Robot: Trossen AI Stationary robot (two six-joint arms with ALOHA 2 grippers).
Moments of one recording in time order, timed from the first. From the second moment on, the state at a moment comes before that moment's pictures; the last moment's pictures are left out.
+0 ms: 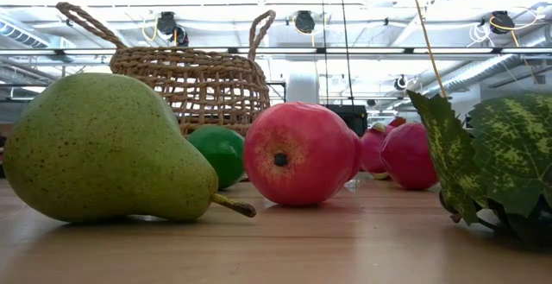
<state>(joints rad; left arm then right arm) -0.98 1.51 1.57 -1.56 -0.17 -1.08 0.41 0.93 0.77 0.04 0.36 0.05</state>
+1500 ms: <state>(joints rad) -1.01 1.52 1.53 -1.54 -0.21 -1.34 0.41 0.93 0.77 0.06 0.36 0.04</state>
